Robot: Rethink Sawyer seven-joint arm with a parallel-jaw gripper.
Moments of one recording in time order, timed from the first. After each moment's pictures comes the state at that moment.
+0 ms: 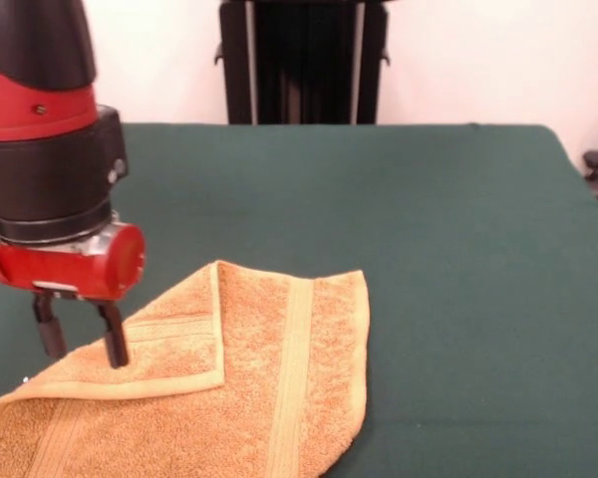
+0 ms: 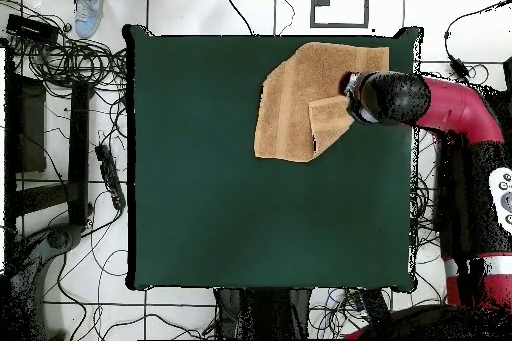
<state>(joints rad) -0.72 -0.37 0.60 1.11 -0.59 0.81 1.90</state>
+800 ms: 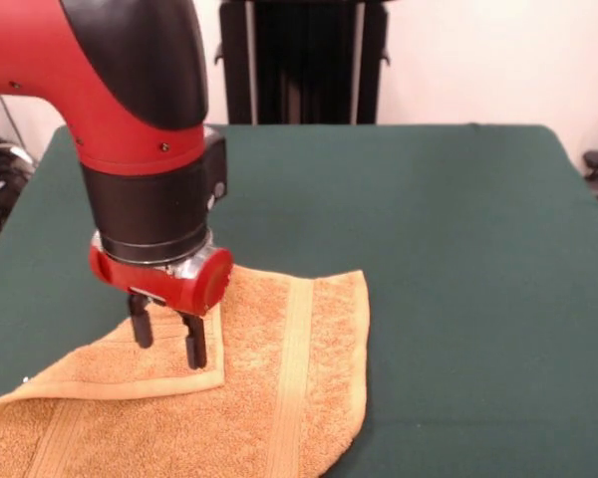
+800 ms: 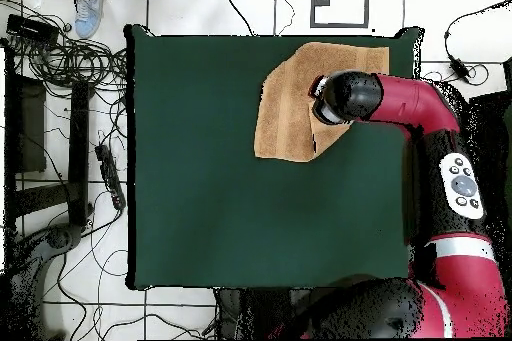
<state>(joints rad) -0.51 -0.34 0.34 1.07 -0.41 0.80 2.16</state>
